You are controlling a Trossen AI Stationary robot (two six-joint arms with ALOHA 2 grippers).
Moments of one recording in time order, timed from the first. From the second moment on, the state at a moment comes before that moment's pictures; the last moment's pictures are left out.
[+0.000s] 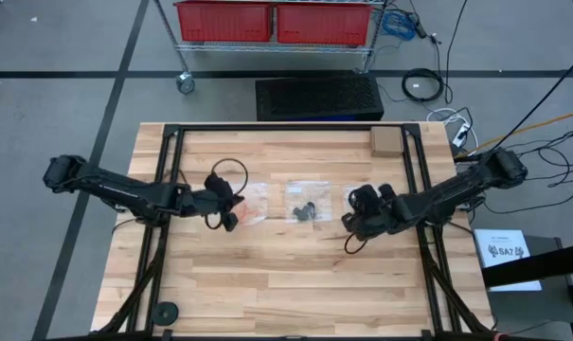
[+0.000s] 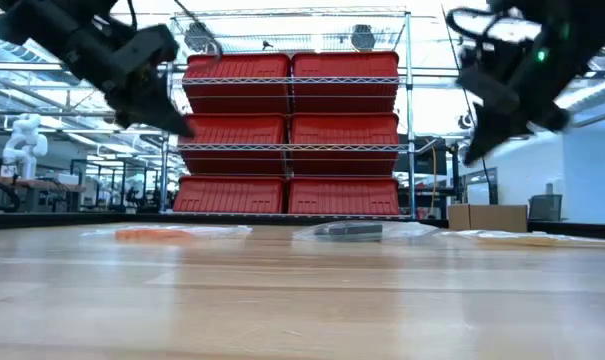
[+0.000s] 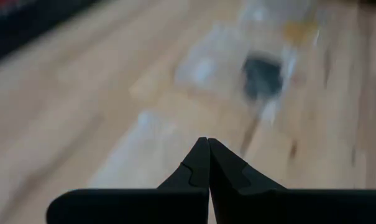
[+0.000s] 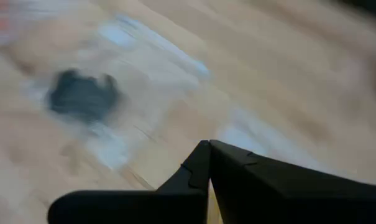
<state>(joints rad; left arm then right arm) -0.15 0.99 0.48 -0.18 -0.43 -0.48 0.33 1.30 0.71 -0.73 0.69 1.24</state>
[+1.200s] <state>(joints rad) -0.18 0.00 0.10 -0.13 -0.58 -0.02 -0.05 0.07 0.01 0.07 0.15 0.08</state>
